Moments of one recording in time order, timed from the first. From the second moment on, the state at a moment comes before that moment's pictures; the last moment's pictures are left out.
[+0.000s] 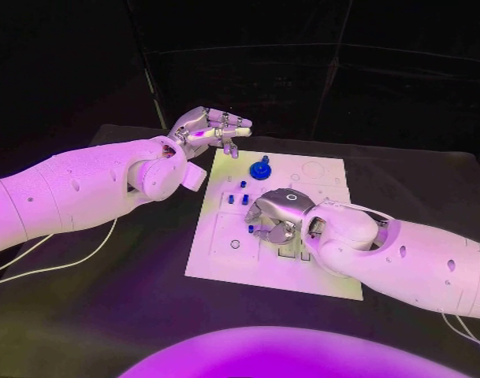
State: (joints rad) left arm 1.18 -0.77 -0.03 1.33 -0.18 -0.11 0.39; left_hand 1.26 -0.08 0.34 -0.11 0.05 1.01 0.19 0.09 0.07 1.09 0.12 0.19 0.07 1.21 0.03 0.90 0.53 0.18 1.20 0.12 0.57 0.64; right arm 1.03 -0.58 -0.06 1.55 -1.73 -0.24 -0.16; right_hand 1.35 -0.14 0.43 -0.01 0.14 0.98 0.18 0.06 0.07 1.02 0.13 0.12 0.07 1.46 0.03 1.19 1.01 0.13 1.11 0.14 1.19 0.82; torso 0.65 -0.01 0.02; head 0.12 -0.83
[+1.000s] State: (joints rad) left arm 1.18 -0.77 -0.03 1.33 -0.18 -0.10 0.37; left_hand 1.26 -0.08 0.34 -0.11 0.05 1.01 0.19 0.09 0.07 1.09 0.12 0.19 0.07 1.21 0.03 0.90 0.53 0.18 1.20 0.12 0.57 0.64; right arm 1.13 -0.88 0.00 1.66 -1.59 -0.27 -0.22; right_hand 1.33 -0.16 0.30 0.03 0.16 0.98 0.16 0.07 0.07 1.02 0.10 0.18 0.07 1.47 0.02 1.21 1.00 0.13 1.15 0.12 1.21 0.85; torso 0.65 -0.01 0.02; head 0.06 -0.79
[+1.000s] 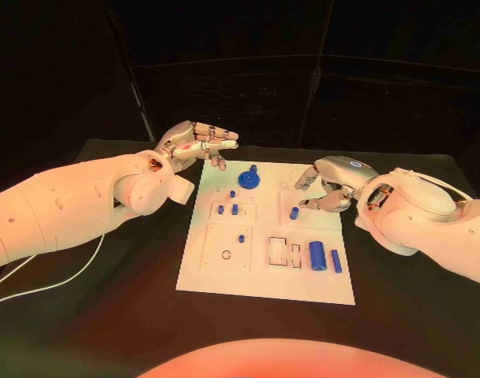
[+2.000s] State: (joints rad) left arm 1.18 -0.76 -0.03 1.32 -0.18 -0.09 0.37; left_hand 1.26 -0.08 0.34 -0.10 0.05 1.01 0.19 0.09 0.07 1.09 0.12 0.19 0.08 1.20 0.03 0.90 0.53 0.18 1.20 0.12 0.57 0.64; right arm 1.12 -0.80 0.00 1.58 -1.60 -0.11 -0.24; right_hand 1.40 -0.10 0.26 0.05 0.17 1.01 0.16 0.07 0.07 1.09 0.09 0.24 0.07 1.47 0.01 1.23 1.02 0.13 1.16 0.11 1.21 0.87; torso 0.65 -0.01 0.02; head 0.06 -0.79
